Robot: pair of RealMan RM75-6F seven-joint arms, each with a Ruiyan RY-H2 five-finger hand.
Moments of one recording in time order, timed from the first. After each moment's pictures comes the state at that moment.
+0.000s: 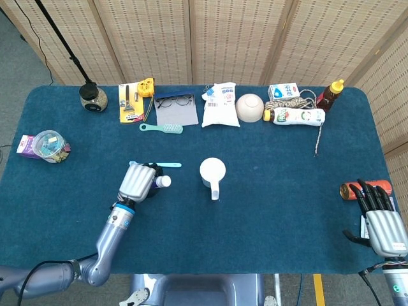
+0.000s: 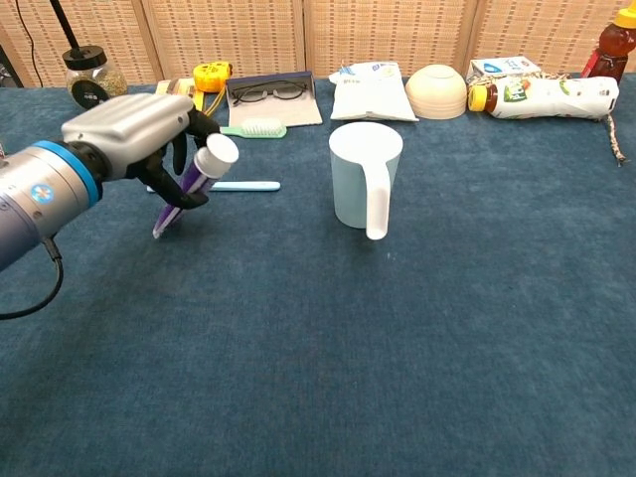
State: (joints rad) left arm -0.67 -1.70 -0.21 -1.48 1.14 1.16 0.53; right arm 0.09 -1.09 0.04 -1.57 -1.54 1.45 0.05
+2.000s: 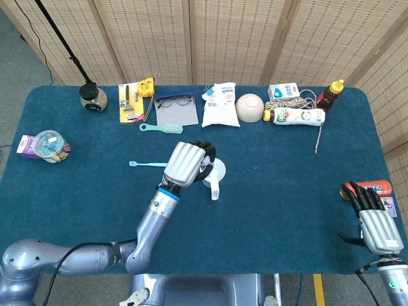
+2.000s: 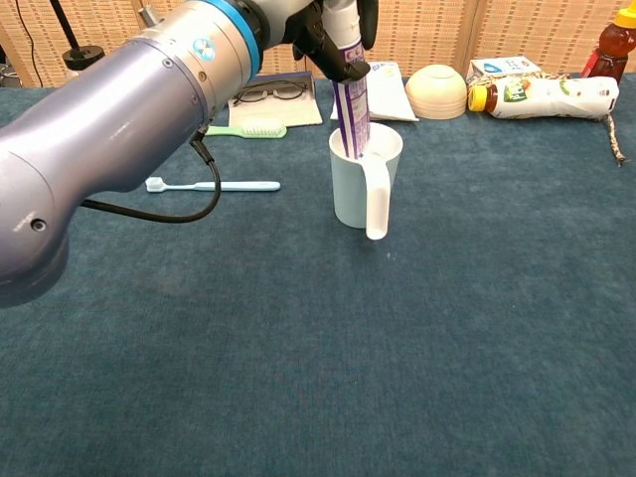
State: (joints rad) left arm -0.98 -1.85 -0.41 -1.49 1.09 1.20 0.55; right arm 0.12 -1.09 0.03 -1.56 -1.52 1.37 0.09
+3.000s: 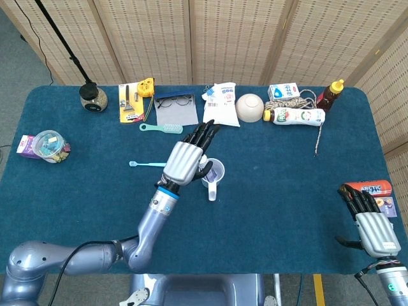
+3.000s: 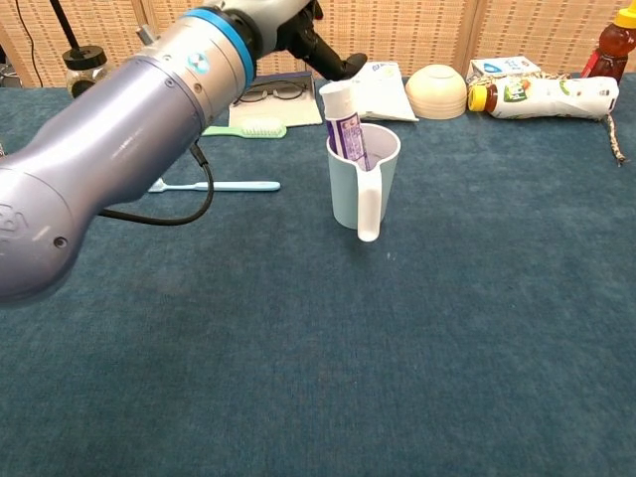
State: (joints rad) left arm -0.97 -1.86 -0.40 -1.42 1.14 1.21 0.41; right arm 0.13 -1.07 0.00 -1.58 -1.55 1.37 0.12
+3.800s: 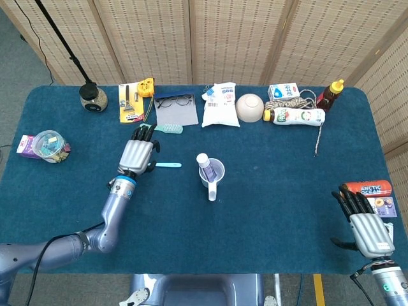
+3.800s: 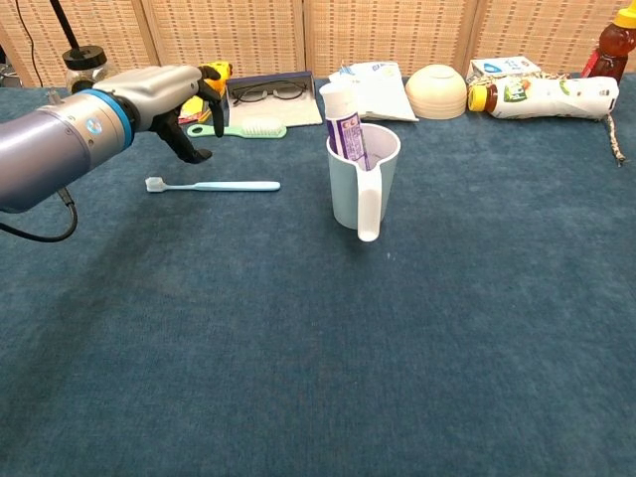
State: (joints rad) left arm -0.88 -1.73 -0.29 -1.24 0.86 1.00 0.51; right arm 0.14 -1.08 -0.01 -1.58 -1.56 1.35 0.10
